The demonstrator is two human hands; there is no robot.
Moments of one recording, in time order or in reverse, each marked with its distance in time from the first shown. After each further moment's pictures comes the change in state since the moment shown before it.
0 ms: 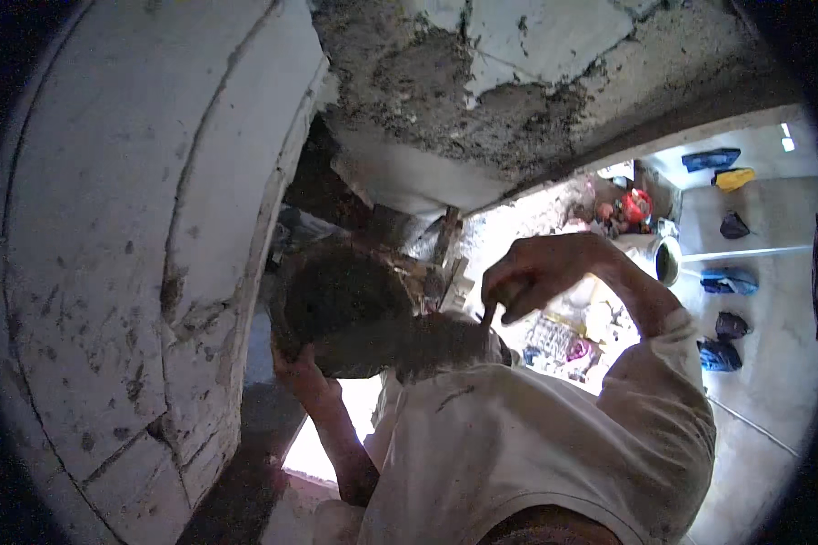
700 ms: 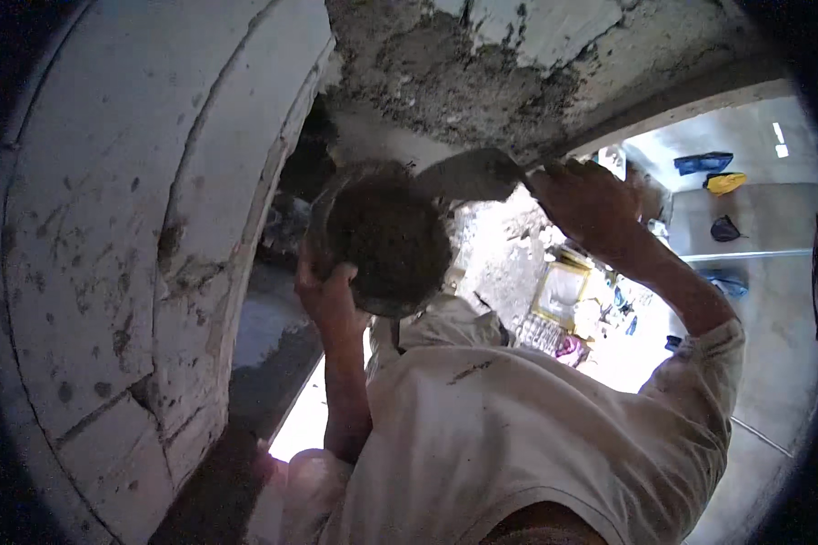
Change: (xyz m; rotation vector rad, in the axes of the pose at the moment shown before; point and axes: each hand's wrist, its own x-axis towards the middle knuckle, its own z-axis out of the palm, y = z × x) left_hand -0.004 0.026 0.086 0.075 -0.226 -0.058; right_hand -0.049 -0.004 0.037 -1.649 0.985 0.148
